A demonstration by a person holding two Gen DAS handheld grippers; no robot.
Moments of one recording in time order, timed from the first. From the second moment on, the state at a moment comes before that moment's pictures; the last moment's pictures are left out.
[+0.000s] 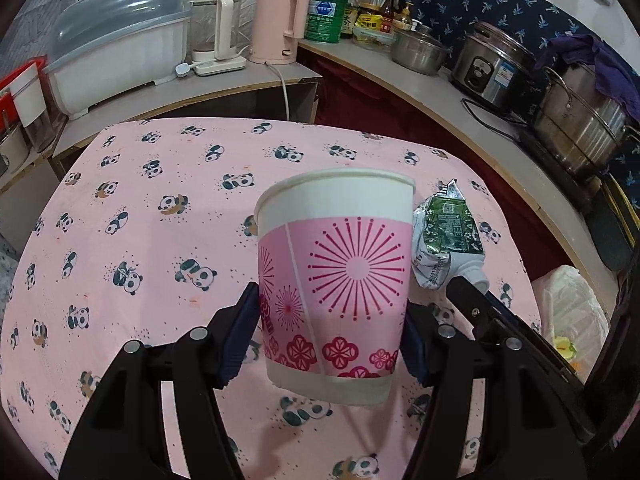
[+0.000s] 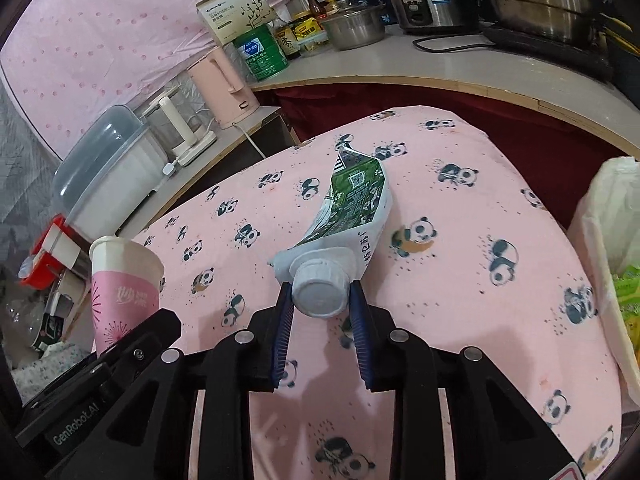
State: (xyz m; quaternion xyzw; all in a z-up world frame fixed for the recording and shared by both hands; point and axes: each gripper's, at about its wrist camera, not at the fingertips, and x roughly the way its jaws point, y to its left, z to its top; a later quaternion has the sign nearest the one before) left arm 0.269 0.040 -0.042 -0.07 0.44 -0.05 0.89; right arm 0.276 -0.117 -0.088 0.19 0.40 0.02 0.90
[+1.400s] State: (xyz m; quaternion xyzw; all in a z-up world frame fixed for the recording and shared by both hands) left arm 0.195 -0.020 -0.037 -0.03 0.45 -0.09 0.89; right arm 0.192 -0.179 -0.095 0.23 0.40 -0.02 0.89
